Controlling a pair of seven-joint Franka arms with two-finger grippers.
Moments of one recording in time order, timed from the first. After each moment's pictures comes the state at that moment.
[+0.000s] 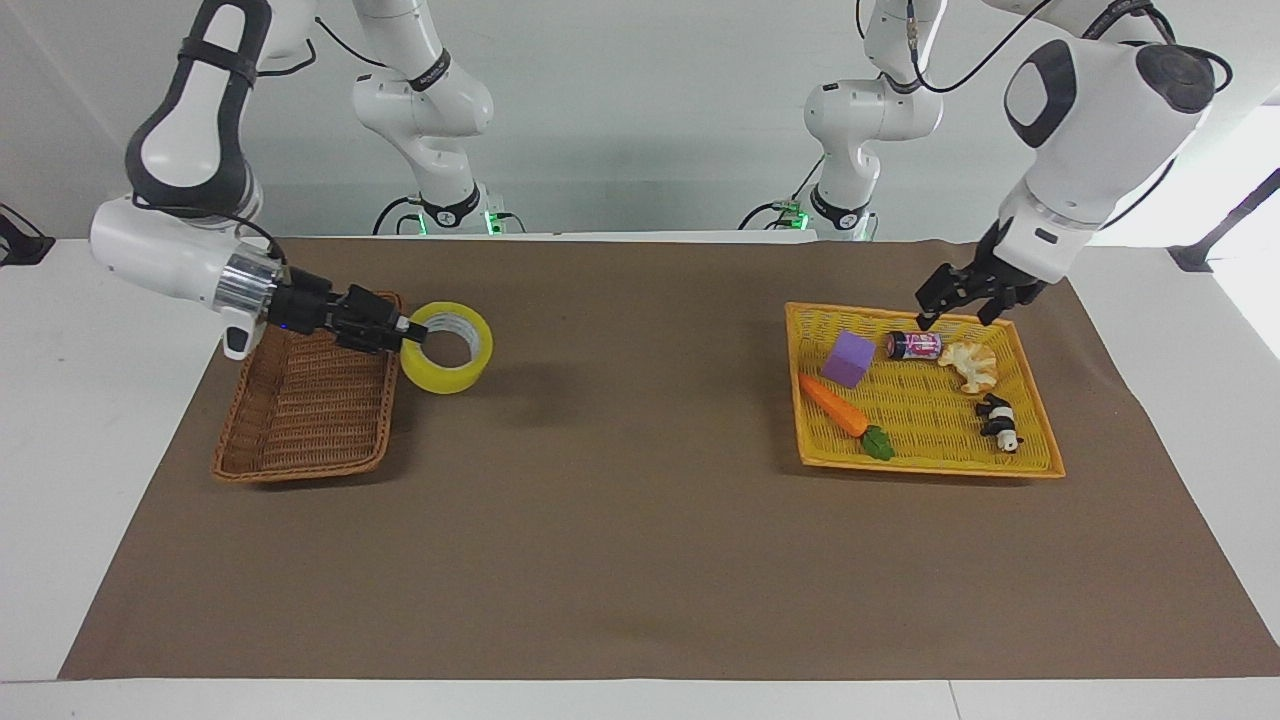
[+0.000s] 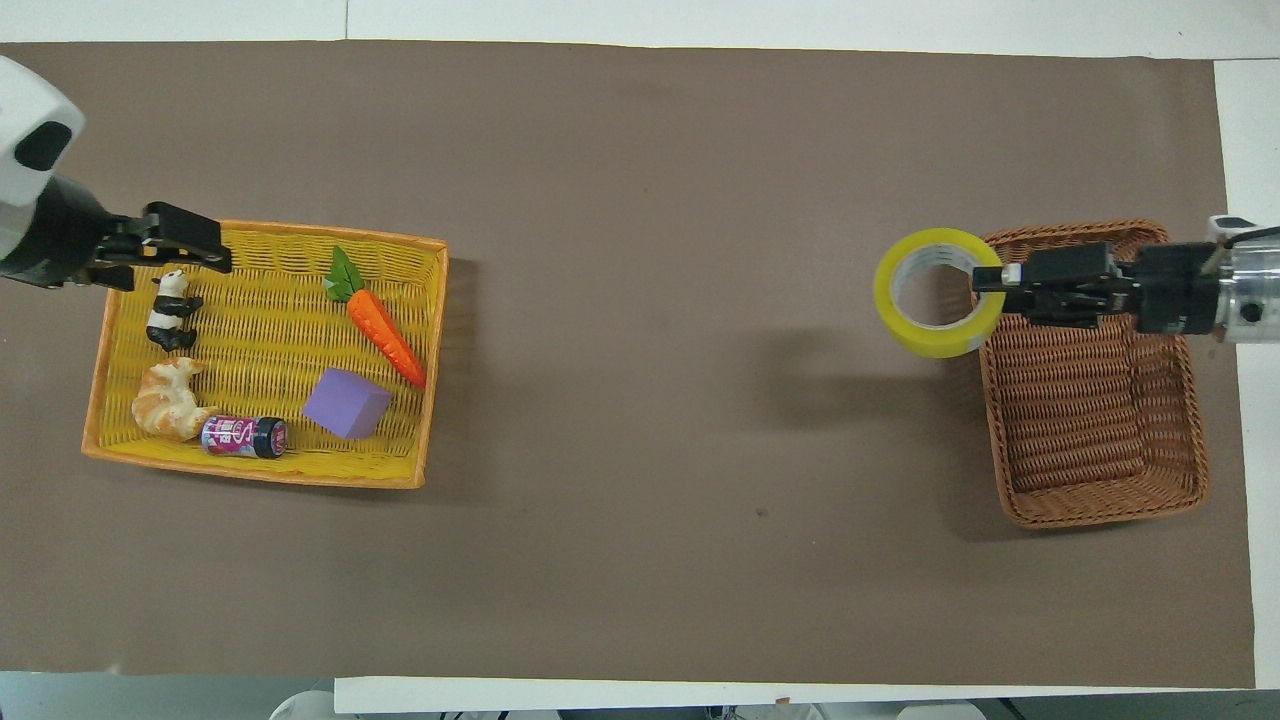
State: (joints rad) left arm -0.01 -0.01 -0.07 -1.74 -0.09 1.73 -0.08; right arm -0.20 0.07 -0.16 -2.04 1.01 1.65 -0.45
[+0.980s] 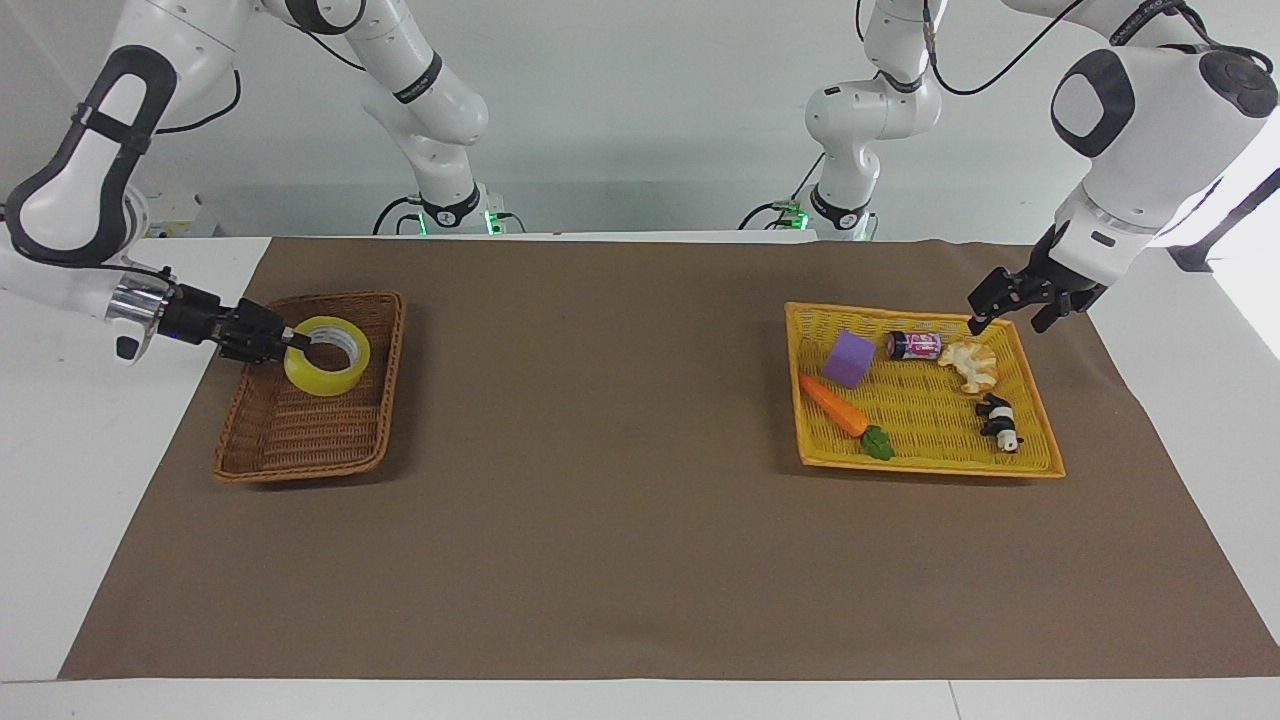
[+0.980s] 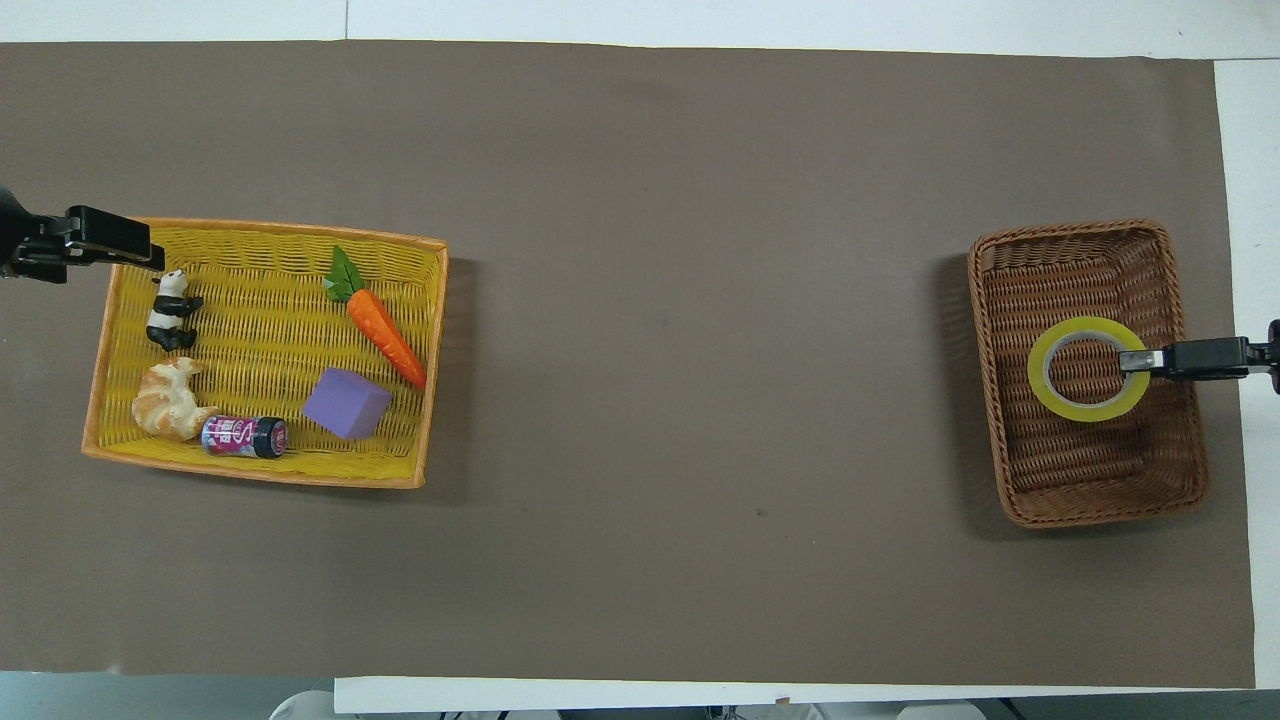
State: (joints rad) left arm 0.04 -0.01 -0.08 -1.76 -0.08 1.76 -0.02; right arm -0.46 0.26 -0.16 -1.93 0.74 1.54 -0.80
